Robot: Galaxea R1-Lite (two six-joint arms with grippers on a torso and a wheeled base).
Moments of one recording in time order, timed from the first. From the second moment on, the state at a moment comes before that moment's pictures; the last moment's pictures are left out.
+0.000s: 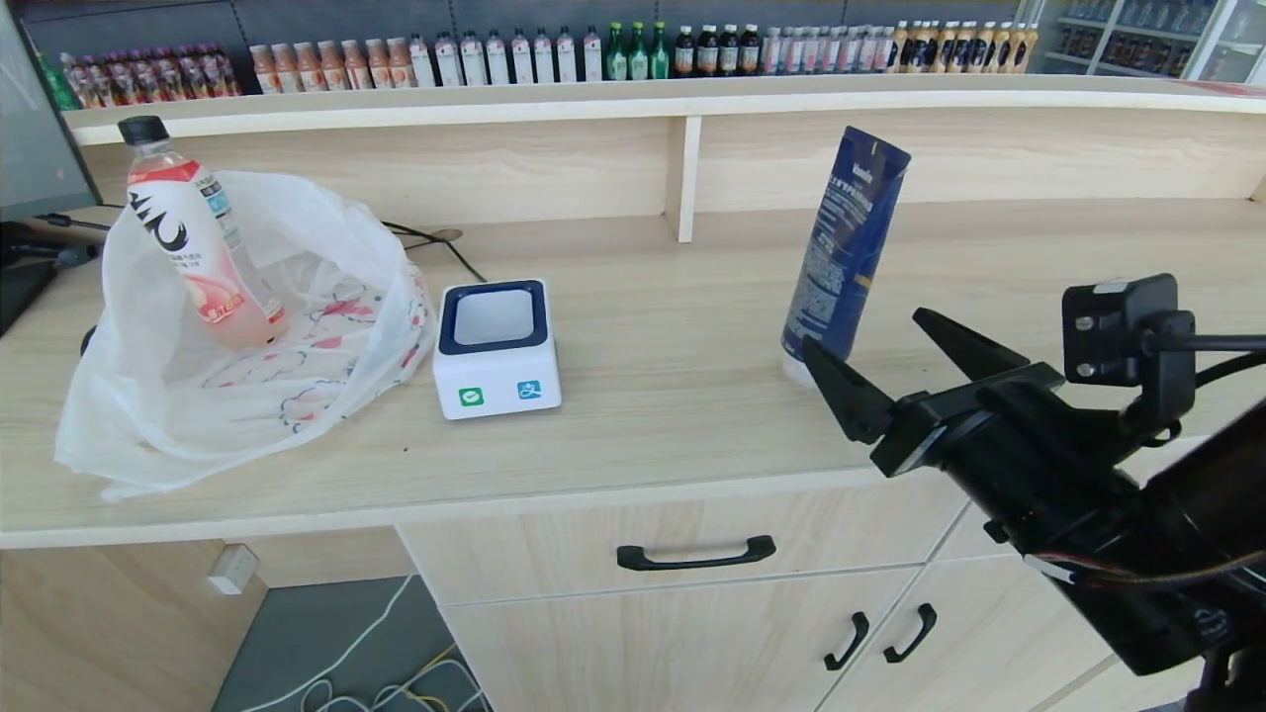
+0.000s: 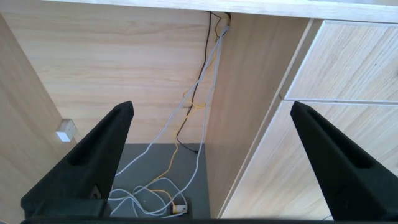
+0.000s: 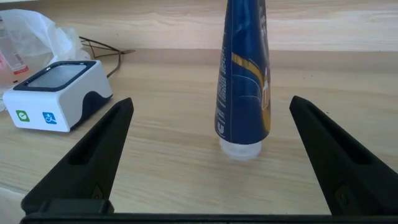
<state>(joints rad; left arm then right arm) 0.00 0.00 0.00 0.00 0.00 -0.01 0.66 1.64 -0.44 -1.51 -0.25 -0.09</state>
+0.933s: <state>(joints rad) 0.00 0.00 0.00 0.00 0.00 -0.01 0.57 1.63 -0.84 -1.01 -0.22 -0.04</state>
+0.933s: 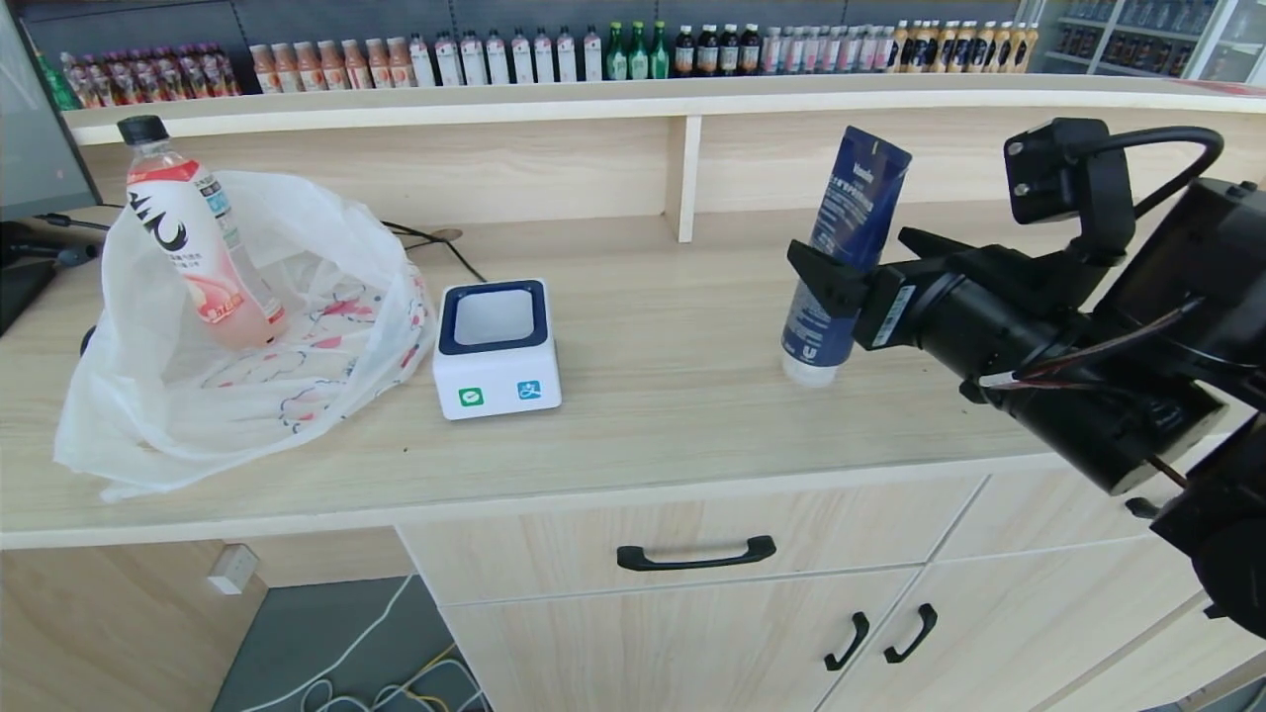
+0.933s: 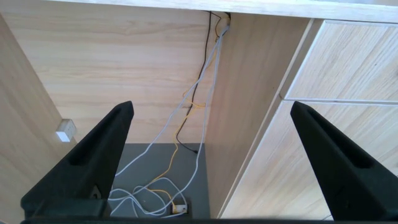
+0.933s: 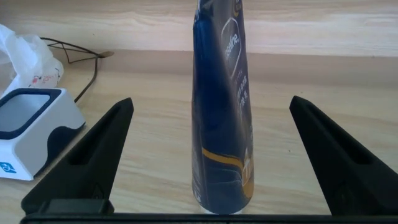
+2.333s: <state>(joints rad) 0.00 0.00 0.00 0.00 0.00 -0.01 0.56 1.80 -0.94 -1.00 -0.30 0.02</state>
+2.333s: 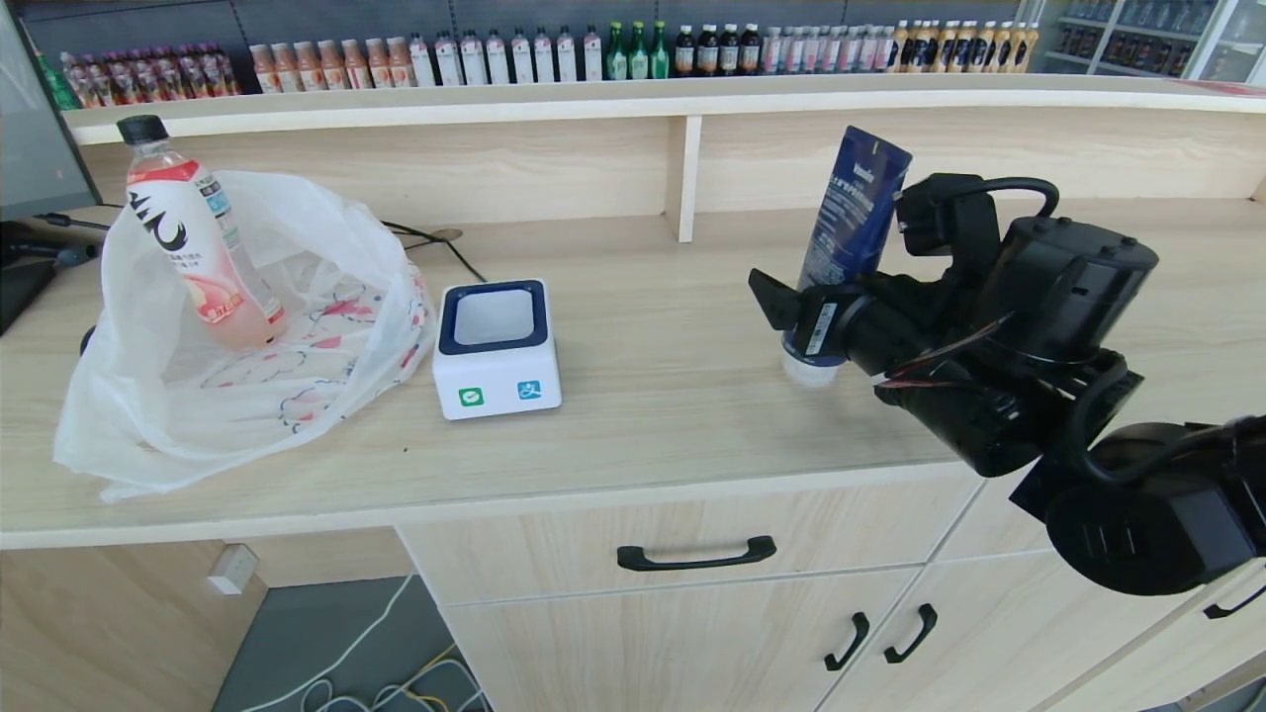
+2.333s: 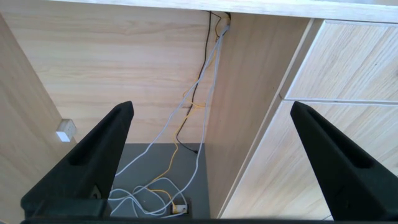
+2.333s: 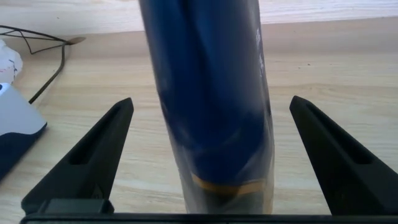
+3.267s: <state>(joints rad) 0.00 0.00 0.00 0.00 0.00 -0.01 0.53 1.84 -0.96 -1.01 -0.29 0.02</state>
